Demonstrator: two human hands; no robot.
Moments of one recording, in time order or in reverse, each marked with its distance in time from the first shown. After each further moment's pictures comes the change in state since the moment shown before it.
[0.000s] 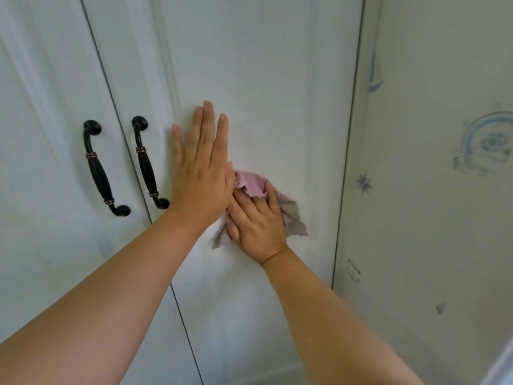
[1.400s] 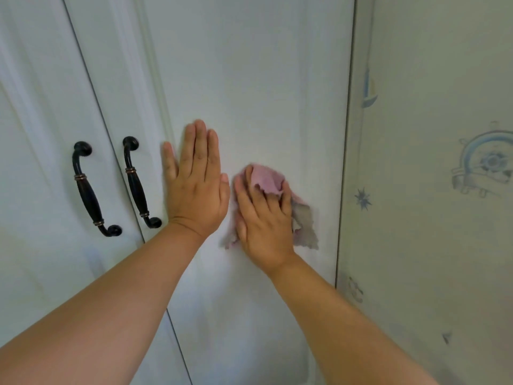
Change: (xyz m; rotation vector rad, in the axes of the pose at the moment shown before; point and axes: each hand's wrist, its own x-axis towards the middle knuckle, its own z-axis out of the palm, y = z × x) left_hand 0.006 -0.006 0.028 0.094 0.054 -0.033; right_hand 0.027 0.021 -0.025 -0.018 -0.083 0.101
